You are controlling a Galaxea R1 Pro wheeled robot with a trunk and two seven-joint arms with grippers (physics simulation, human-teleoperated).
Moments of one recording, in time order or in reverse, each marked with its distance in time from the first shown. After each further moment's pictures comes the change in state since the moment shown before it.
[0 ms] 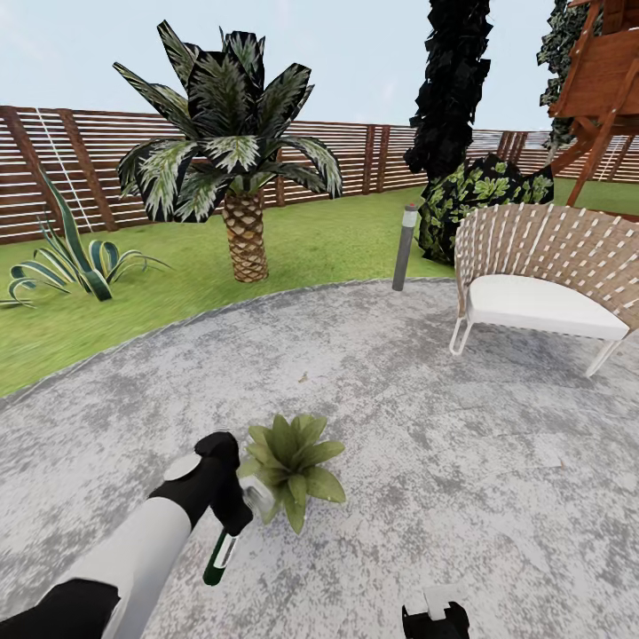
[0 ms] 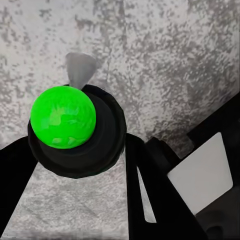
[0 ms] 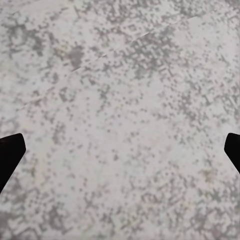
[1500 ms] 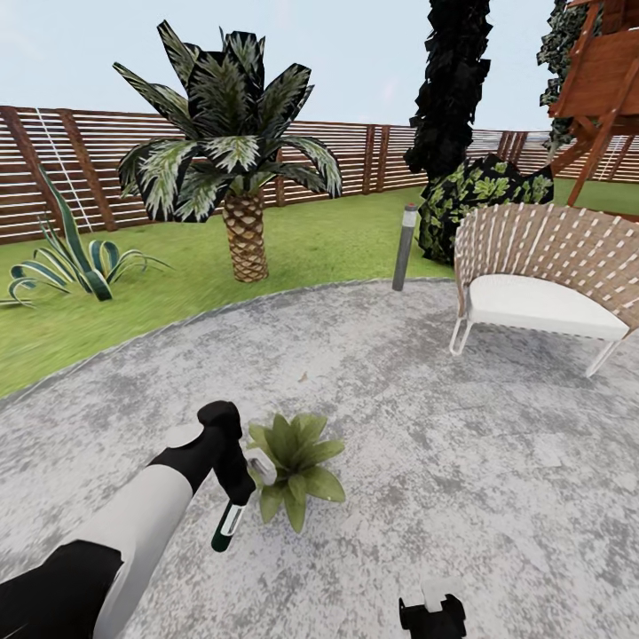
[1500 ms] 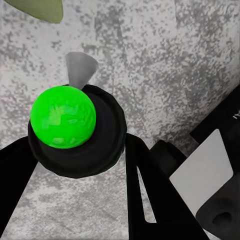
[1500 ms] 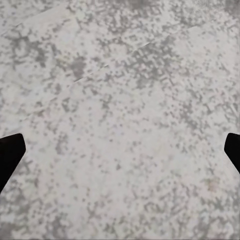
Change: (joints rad) left arm -0.110 0.015 -0.067 -0.010 -0.021 -0.064 -0.160; right arm -0.015 0.006 -0.001 -0.002 -0.004 0.000 -0.001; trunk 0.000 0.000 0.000
